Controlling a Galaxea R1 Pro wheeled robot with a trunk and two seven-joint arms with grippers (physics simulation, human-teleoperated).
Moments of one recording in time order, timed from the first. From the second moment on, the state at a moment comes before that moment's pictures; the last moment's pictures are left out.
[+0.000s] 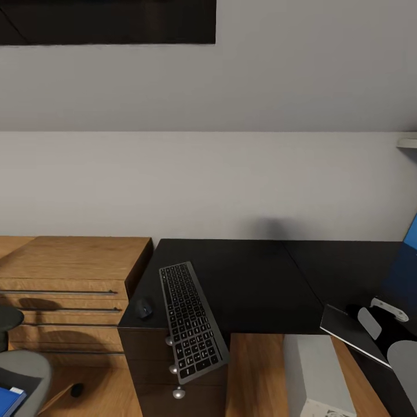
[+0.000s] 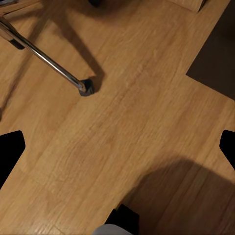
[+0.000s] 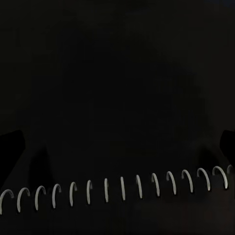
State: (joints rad) left arm 0.05 0.26 -0.59 -0.96 0.95 -0.07 0.71; right arm -0.81 -0.38 -0.17 -0.33 -0.41 0.27 -0.32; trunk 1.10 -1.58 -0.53
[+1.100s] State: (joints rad) left arm 0.05 0.24 -0.58 -0.89 0.95 -0.07 0.71; right arm -0.81 -0.38 -0.17 -0.33 -0.41 0.27 -0.32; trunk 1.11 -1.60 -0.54
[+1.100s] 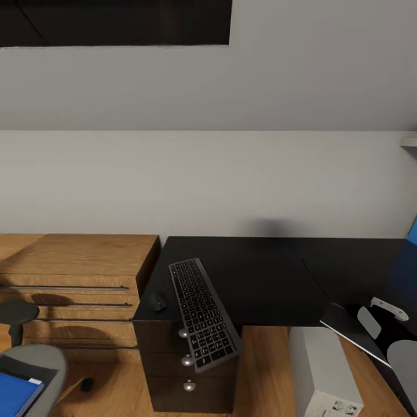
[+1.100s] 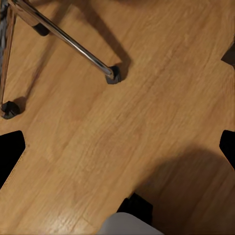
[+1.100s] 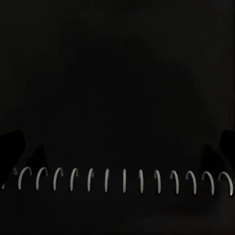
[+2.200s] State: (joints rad) left arm 0.05 0.23 -0.59 -0.89 0.95 -0.07 0.71; right arm -0.81 -0.38 -0.17 -0.33 -0.41 0.27 -0.32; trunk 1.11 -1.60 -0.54
